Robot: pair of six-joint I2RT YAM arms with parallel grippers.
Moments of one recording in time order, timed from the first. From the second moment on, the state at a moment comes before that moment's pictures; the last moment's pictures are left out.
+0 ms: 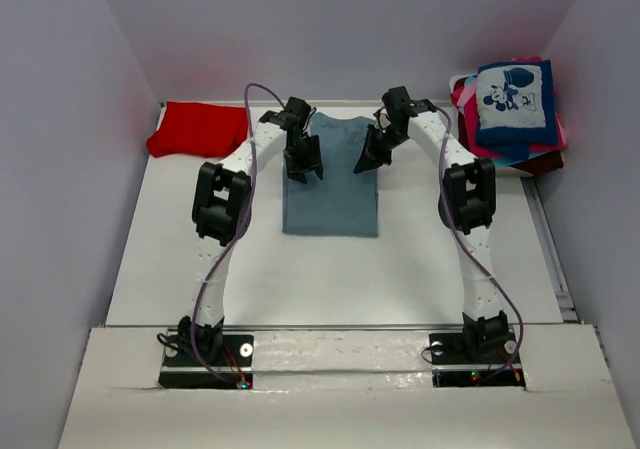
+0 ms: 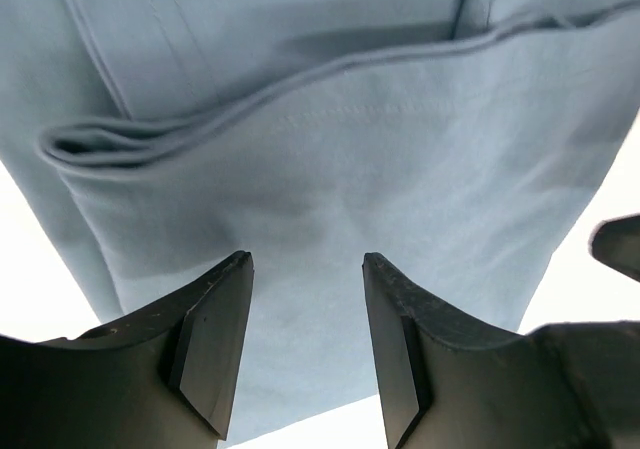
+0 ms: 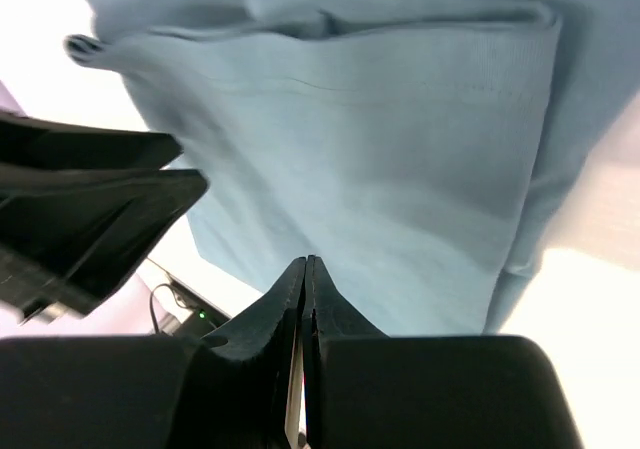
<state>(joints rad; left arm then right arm) -0.40 2.29 1.99 -0.89 0.21 -0.51 0.29 2.42 2.21 -1.04 -0.57 0.54</state>
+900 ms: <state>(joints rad) -0.32 2.39 2.07 -0.89 0.18 -0.54 0.26 2.50 2.13 -1.04 -0.58 0.54</state>
